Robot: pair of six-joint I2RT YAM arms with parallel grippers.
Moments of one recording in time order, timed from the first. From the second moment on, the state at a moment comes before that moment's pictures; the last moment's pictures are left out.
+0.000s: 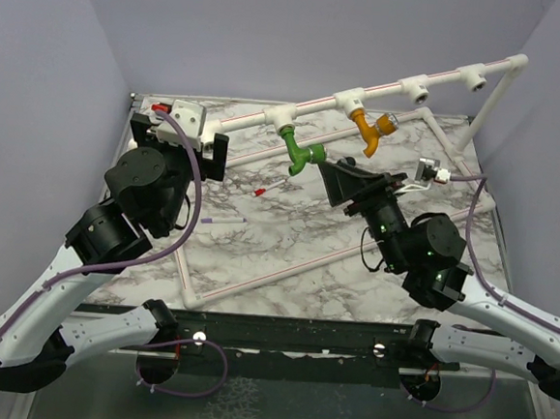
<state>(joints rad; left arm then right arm) -0.82 0.90 1.37 -0.47 -0.71 0.15 1.09 0.92 0.89 0.39 0.58 0.62</state>
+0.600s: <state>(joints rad) -0.82 0.93 1.38 -0.47 -0.72 0.15 1.09 0.92 1.01 0.20 0.16 -0.53</state>
